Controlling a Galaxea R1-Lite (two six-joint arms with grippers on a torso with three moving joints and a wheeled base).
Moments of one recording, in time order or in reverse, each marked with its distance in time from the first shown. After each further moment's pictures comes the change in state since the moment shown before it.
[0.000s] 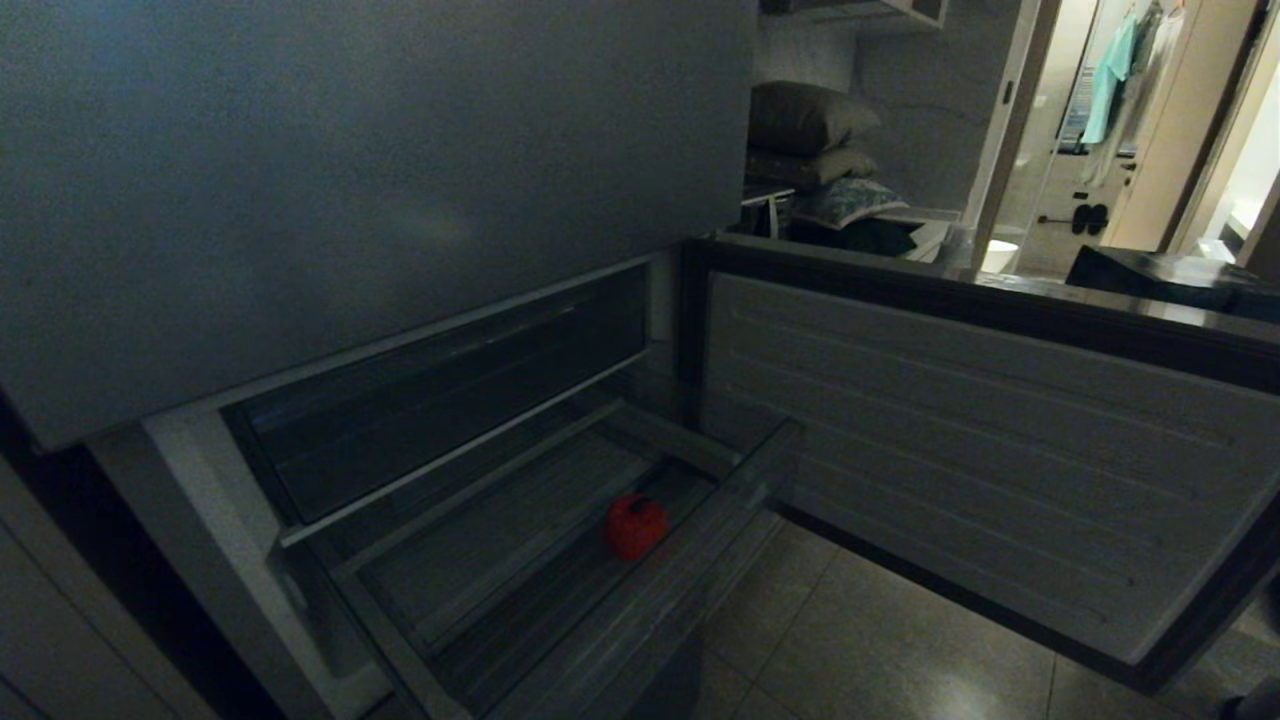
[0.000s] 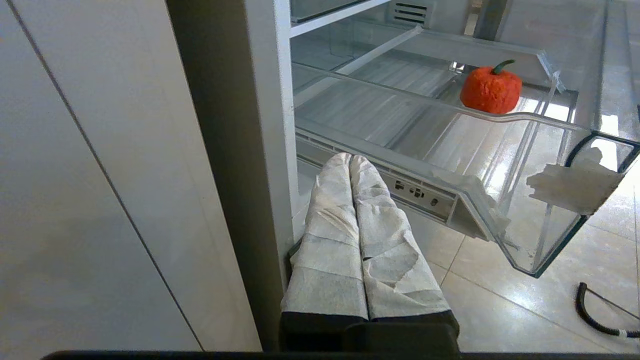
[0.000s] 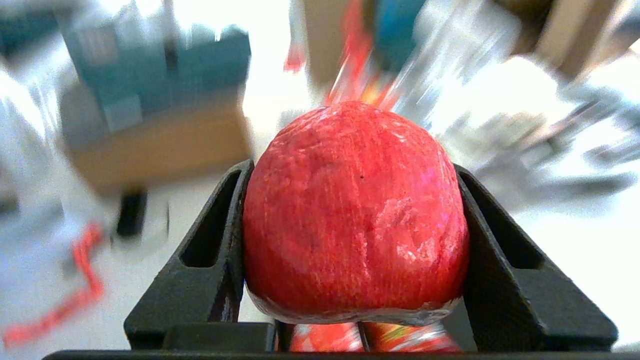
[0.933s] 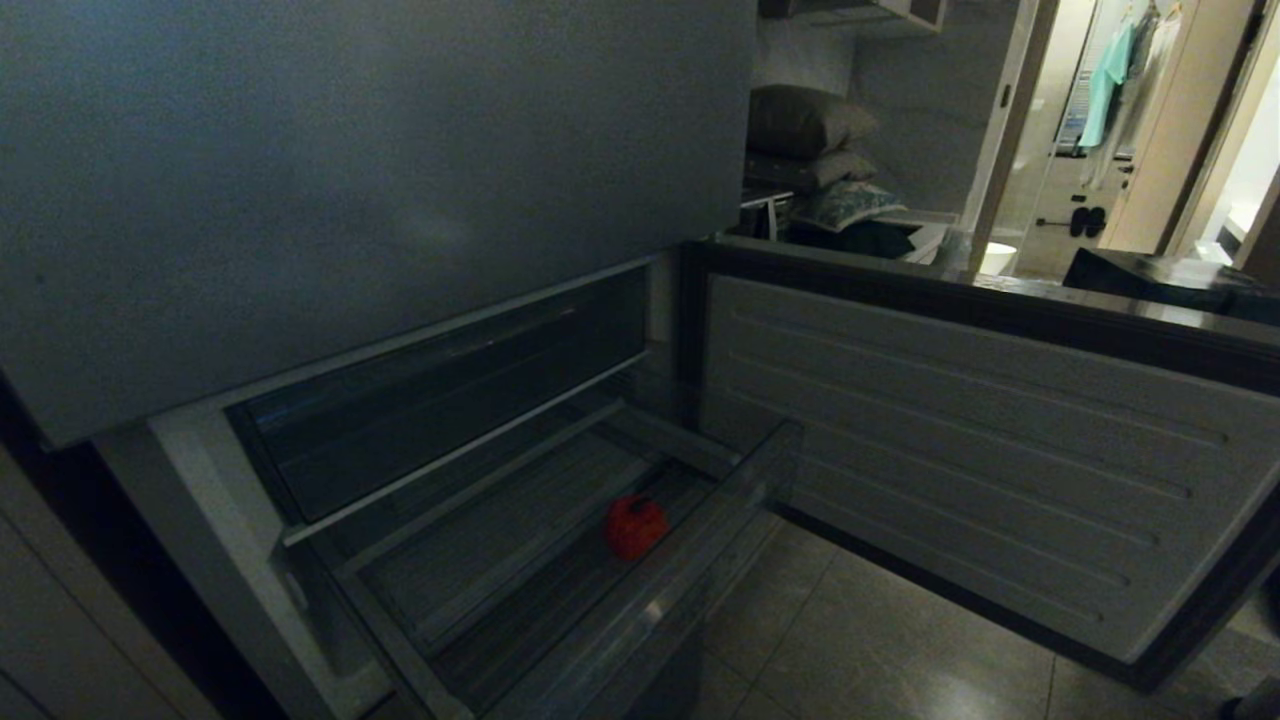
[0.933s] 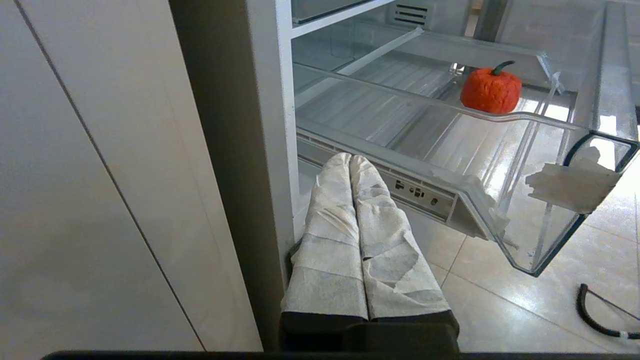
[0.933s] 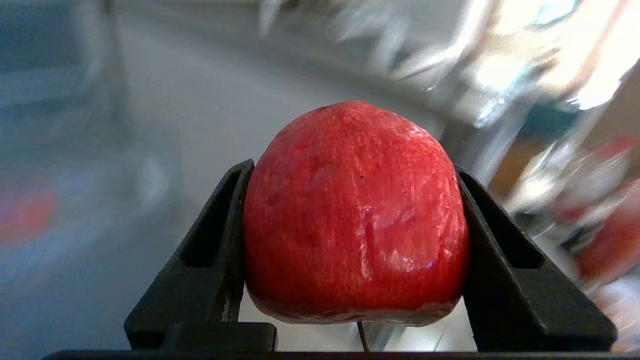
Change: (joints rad) left arm 0.000 0.000 0.000 0.000 0.000 0.000; right arm 0.816 -0.931 0.436 0.431 0.046 -0.188
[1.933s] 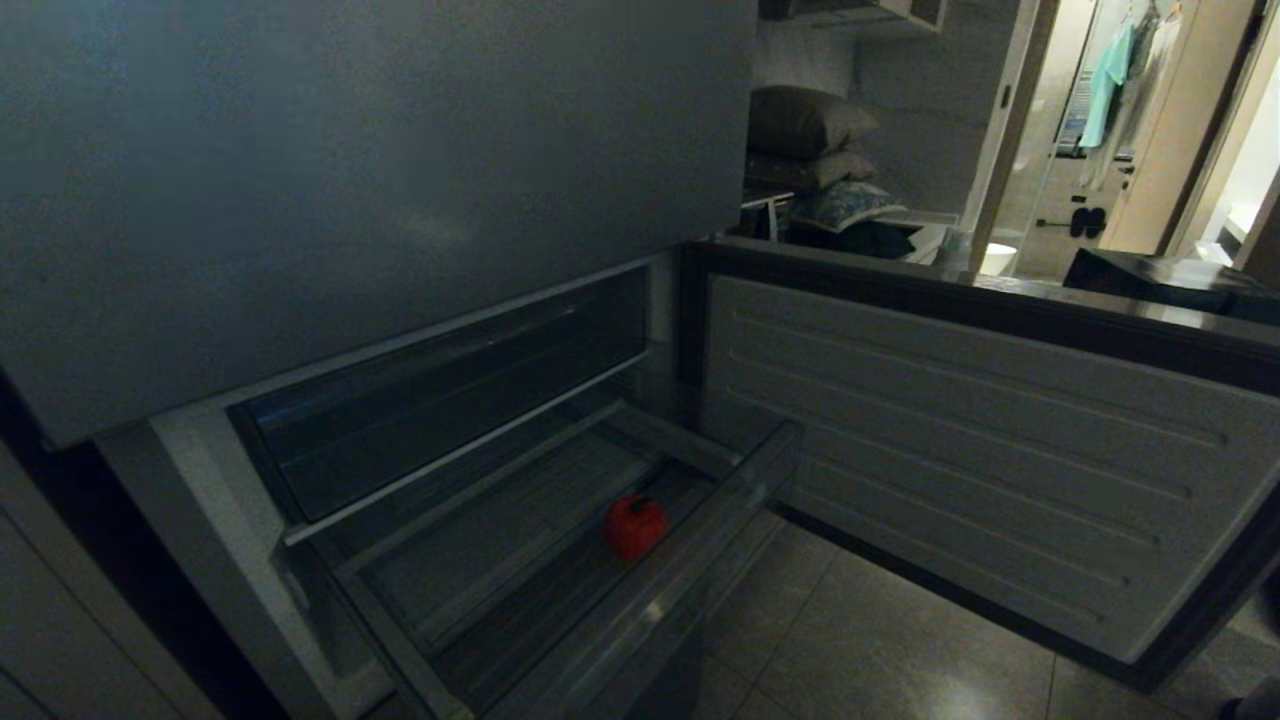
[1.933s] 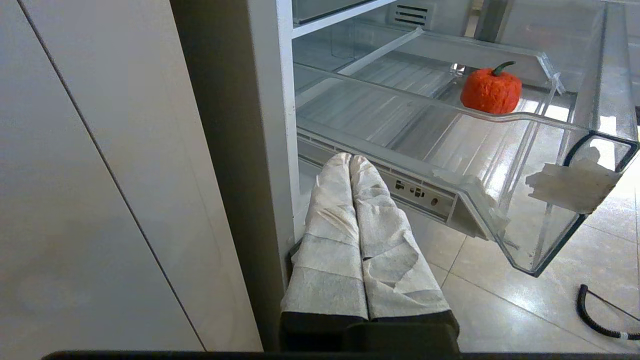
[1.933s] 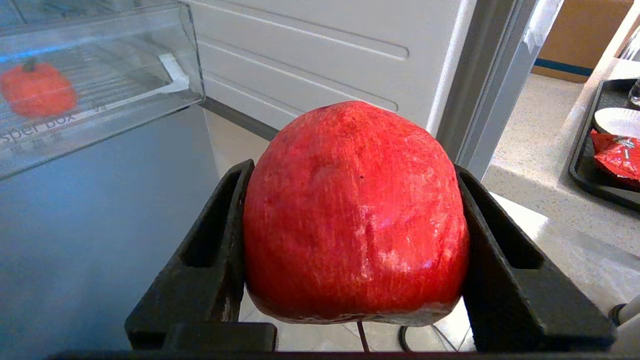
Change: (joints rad) left arm 0.000 0.000 0.000 0.000 0.000 0.000; right arm 0.121 -0.490 0.418 0.124 -0.100 0.121
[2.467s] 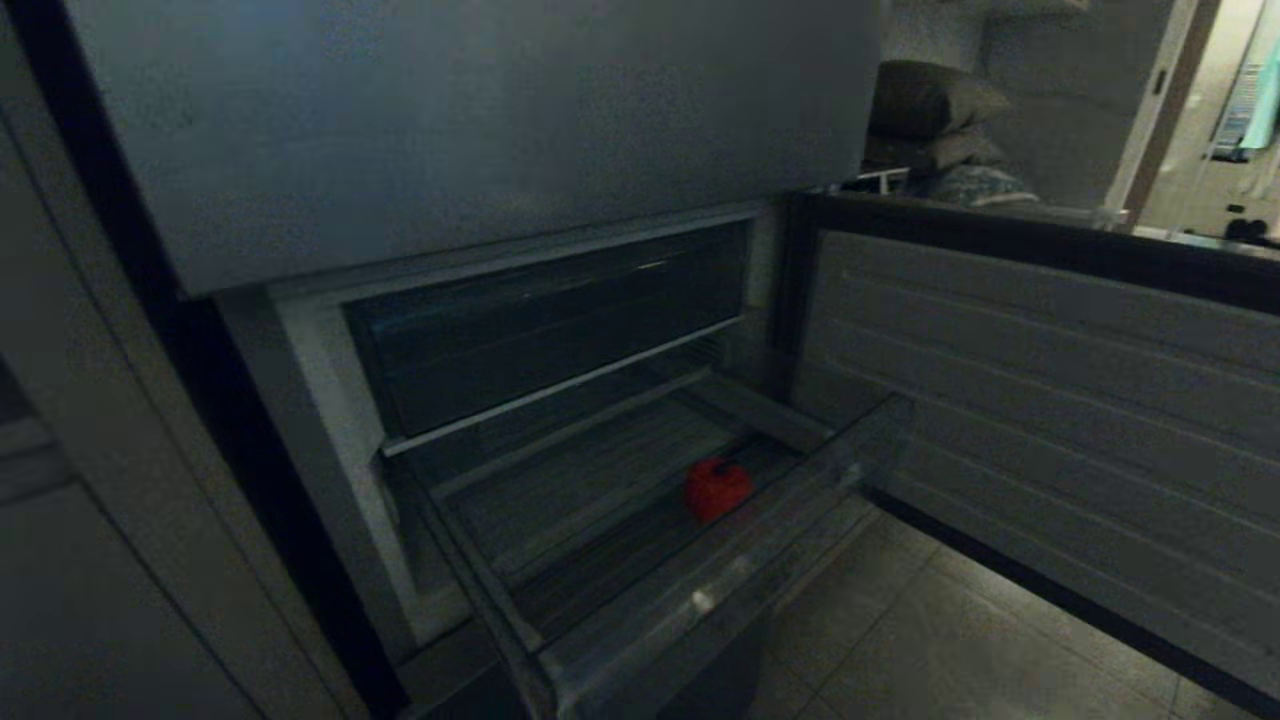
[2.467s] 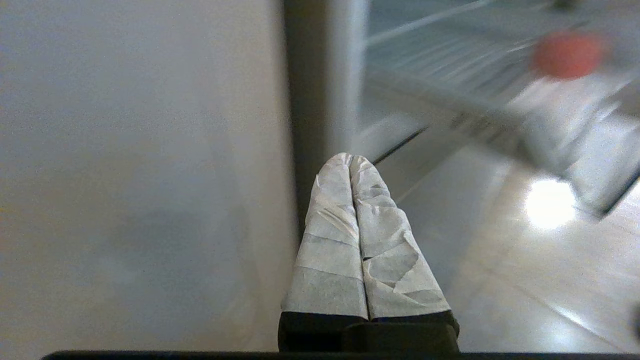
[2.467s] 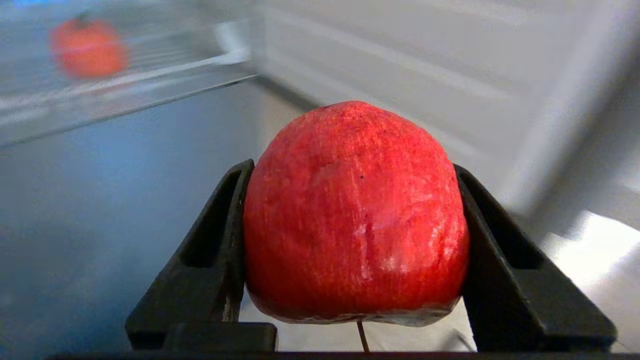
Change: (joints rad) left arm 0.000 0.000 0.000 0.000 0.000 0.000; right arm 0.000 -0.002 0.000 0.003 0.002 -0.009
